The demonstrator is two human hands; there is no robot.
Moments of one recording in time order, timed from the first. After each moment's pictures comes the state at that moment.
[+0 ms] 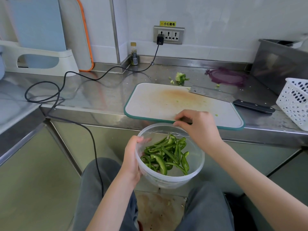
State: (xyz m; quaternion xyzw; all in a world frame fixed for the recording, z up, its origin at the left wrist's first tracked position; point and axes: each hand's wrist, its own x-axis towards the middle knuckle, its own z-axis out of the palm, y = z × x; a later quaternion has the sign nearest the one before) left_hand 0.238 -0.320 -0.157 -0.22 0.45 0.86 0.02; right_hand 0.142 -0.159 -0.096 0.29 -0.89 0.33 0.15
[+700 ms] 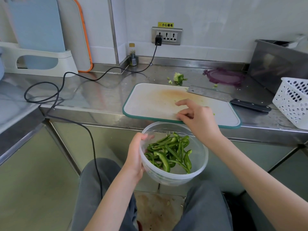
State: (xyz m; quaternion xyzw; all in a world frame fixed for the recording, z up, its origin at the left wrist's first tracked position) left_hand 0.234 -0.310 -0.150 -0.20 0.48 0.85 0.02; right_hand 0.138 -0.154 -0.088 0.27 -0.87 0.40 0.12
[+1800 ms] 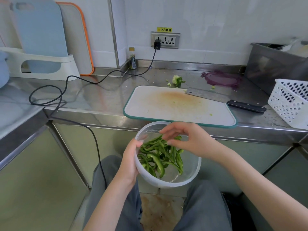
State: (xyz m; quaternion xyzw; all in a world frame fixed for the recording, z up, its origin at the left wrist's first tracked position) left_hand 0.262 -0.313 -0.144 -0.15 0.51 0.84 -0.05; right_hand 0.177 -0.146 -0.088 0.40 -0.83 0.39 -0.08
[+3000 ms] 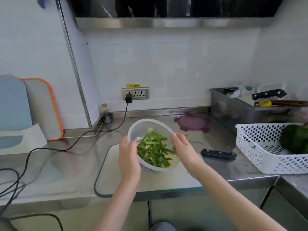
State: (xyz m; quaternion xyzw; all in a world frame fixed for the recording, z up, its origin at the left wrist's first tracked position) left_hand 0.116 -0.280 -0.024 -0.12 0.62 0.74 -0.24; right_hand 0.065 -0.135 -0.029 0.05 -0.77 0.64 -0.04
